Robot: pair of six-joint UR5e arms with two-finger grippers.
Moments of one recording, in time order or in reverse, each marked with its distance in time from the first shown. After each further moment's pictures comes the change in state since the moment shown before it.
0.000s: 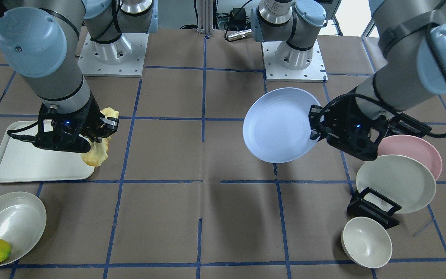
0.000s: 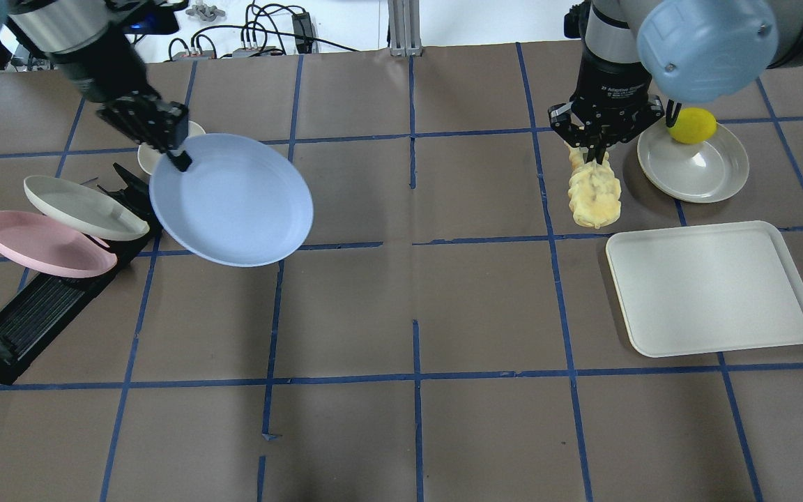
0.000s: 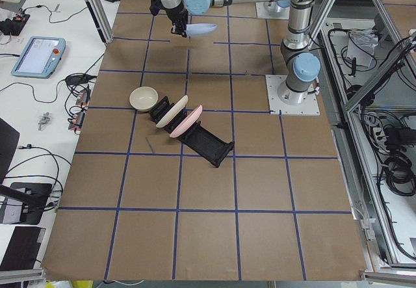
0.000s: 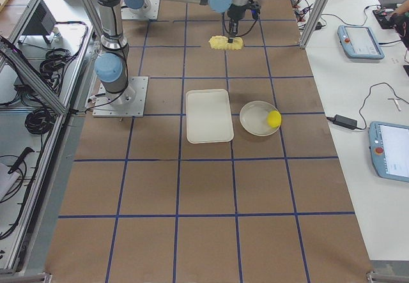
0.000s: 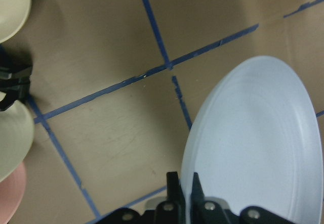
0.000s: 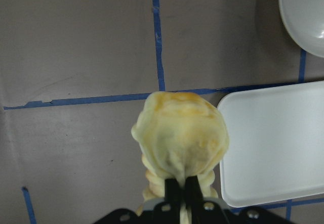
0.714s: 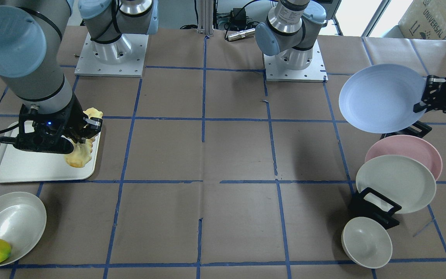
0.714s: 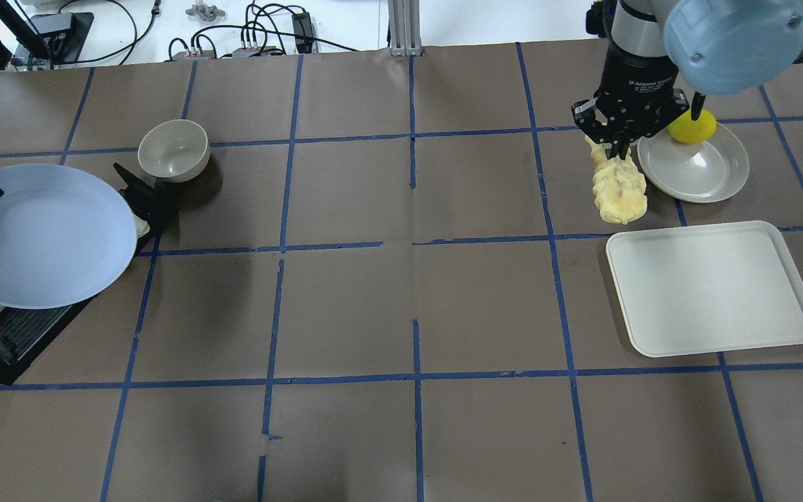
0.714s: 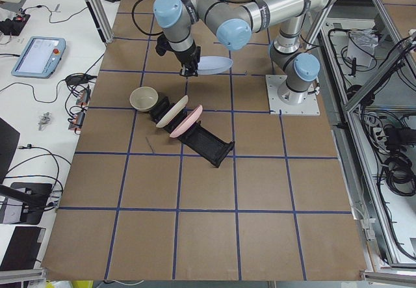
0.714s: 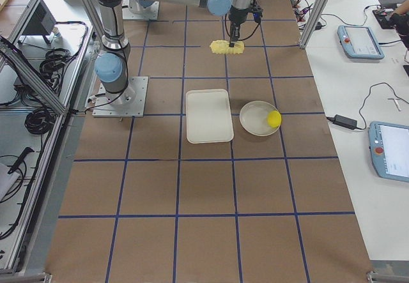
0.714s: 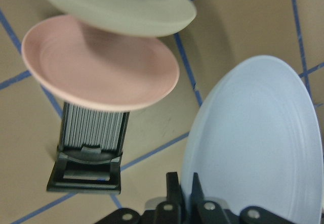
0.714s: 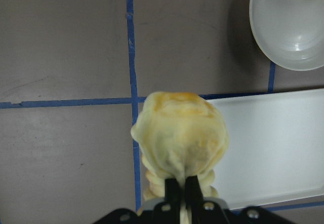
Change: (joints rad) left arm 0.421 0.099 0.007 -0.154 0.137 0.438; right arm -0.040 -0.007 -0.005 -0.009 -0.056 -0.085
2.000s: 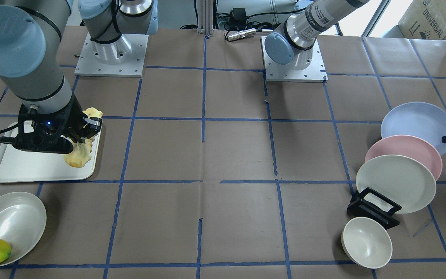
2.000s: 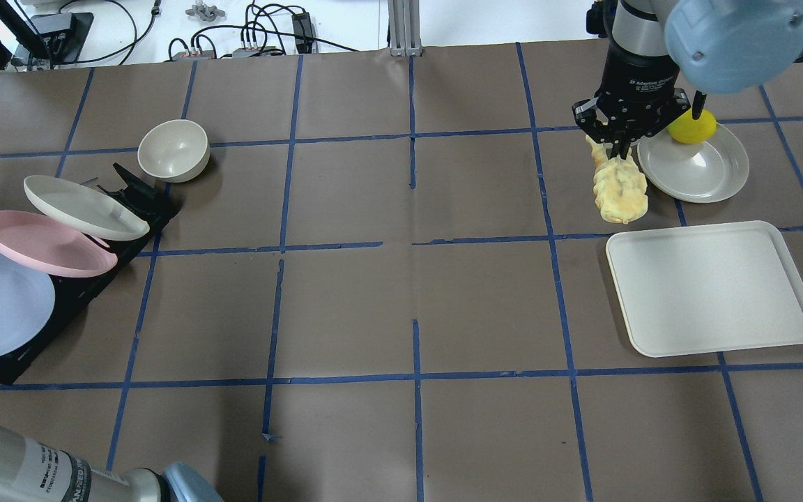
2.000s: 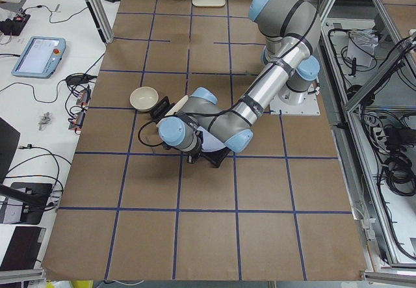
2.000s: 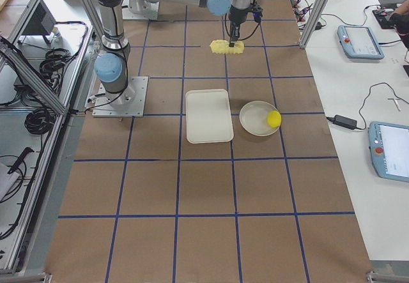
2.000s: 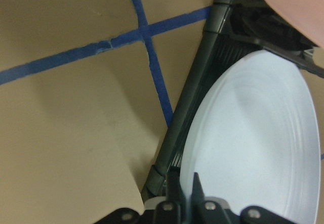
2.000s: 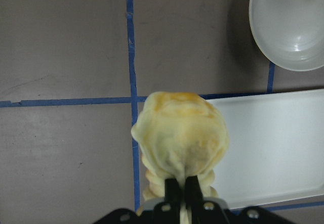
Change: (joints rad) left arm 0.376 -0.310 -0.002 0.267 0.090 0.286; right arm -0.003 0.000 -0.002 0.005 -0.002 -0.011
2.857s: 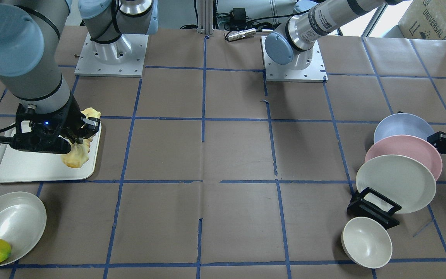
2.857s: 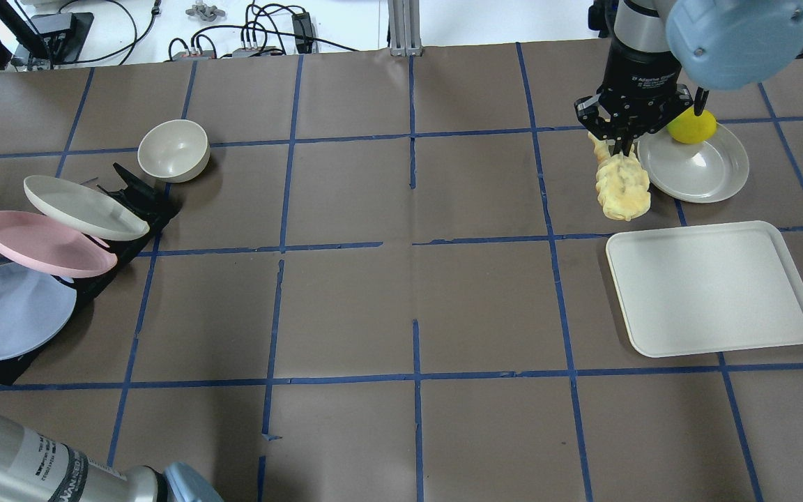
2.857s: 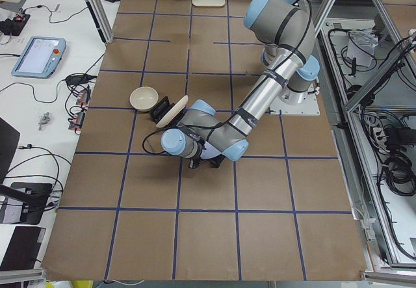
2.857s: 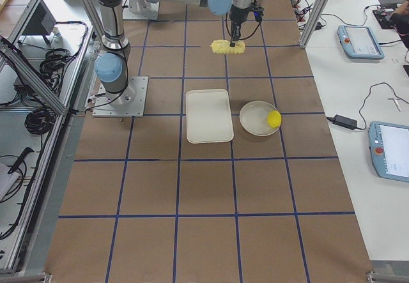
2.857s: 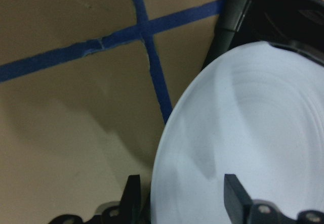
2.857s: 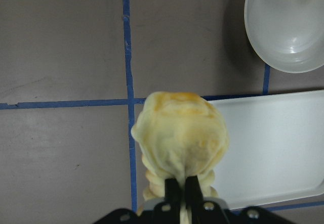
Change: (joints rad) left arm -0.001 -0.106 -0.075 0.102 0.003 -0.024; right arm -0.001 0.002 -0.006 0.001 -0.010 -0.001
